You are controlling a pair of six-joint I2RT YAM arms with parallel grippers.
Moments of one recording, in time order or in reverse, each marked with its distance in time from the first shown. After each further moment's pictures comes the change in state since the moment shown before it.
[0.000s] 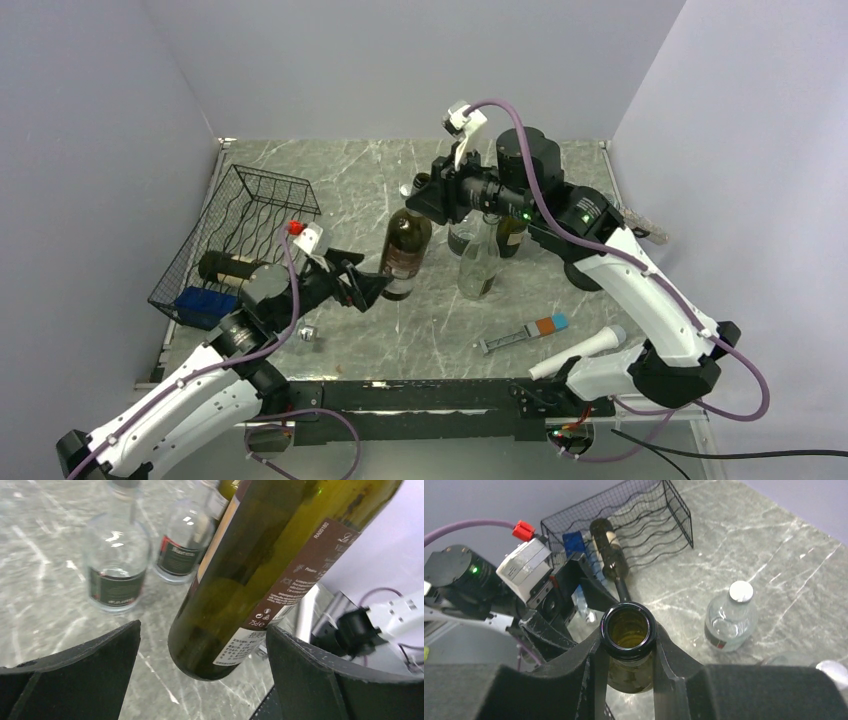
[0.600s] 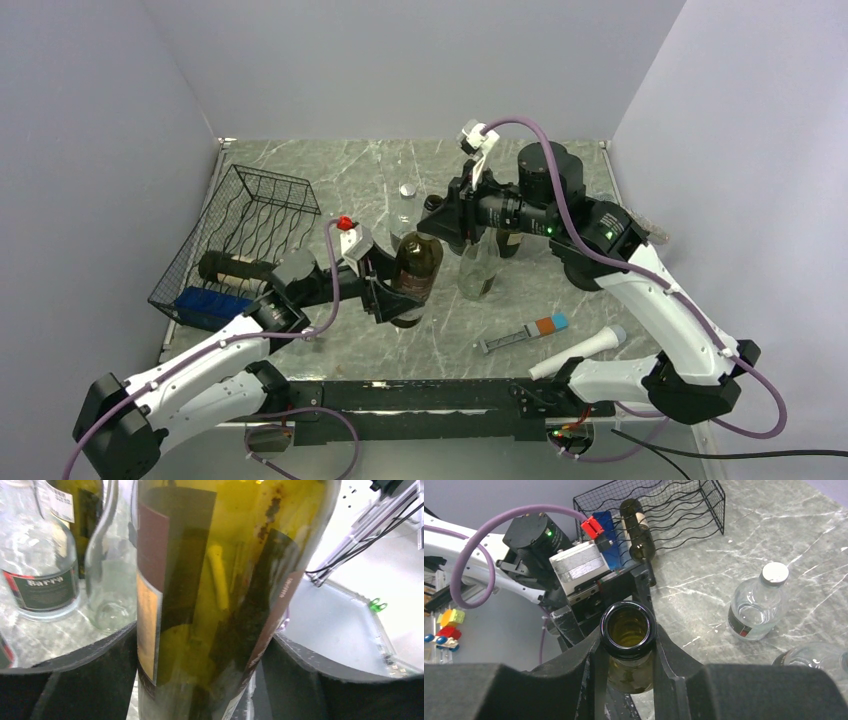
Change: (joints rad) left arm -0.008 0.303 -0.035 0.462 0.556 0.007; right arm -0.007 -0.114 -0.089 -0.056 -0.141 -0.005
